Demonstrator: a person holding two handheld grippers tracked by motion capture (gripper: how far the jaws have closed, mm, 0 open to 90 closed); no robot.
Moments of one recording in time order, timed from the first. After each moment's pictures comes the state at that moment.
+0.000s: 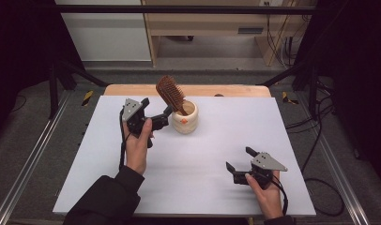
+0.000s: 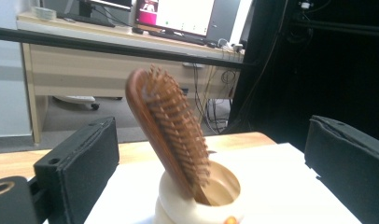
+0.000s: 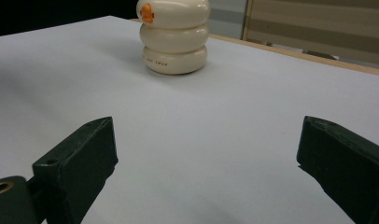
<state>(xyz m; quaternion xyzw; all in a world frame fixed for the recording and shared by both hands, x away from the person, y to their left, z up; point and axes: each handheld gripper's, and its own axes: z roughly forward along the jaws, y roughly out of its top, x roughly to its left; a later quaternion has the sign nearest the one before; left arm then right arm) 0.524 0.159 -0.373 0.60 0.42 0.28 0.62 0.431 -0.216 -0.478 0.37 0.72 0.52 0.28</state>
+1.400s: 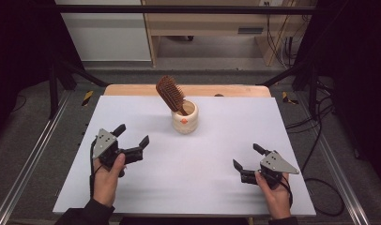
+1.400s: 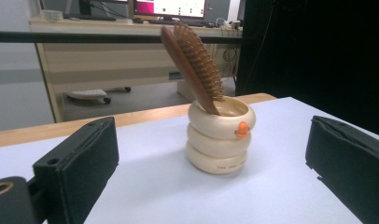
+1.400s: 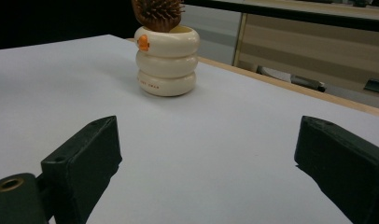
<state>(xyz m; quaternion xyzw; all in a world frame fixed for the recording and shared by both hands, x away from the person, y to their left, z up) 0.448 0.233 -0.395 0.64 0.39 0.31 0.59 0.422 -0.233 -0.458 0.34 0.70 0.54 0.31</state>
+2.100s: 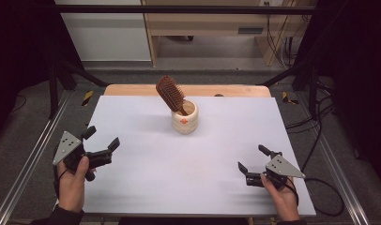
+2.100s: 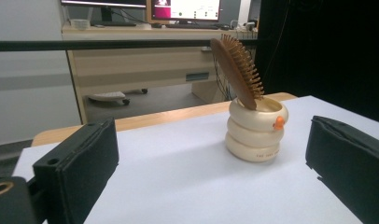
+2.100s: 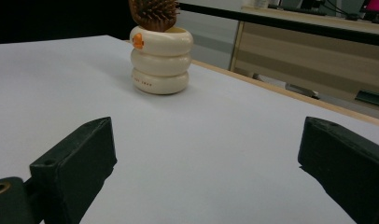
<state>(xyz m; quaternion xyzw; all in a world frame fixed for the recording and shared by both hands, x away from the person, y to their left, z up) 0.428 0.308 -0.385 0.64 0.39 0.33 0.57 0.417 -0.249 -0.465 0.32 0.70 0.54 0.33</state>
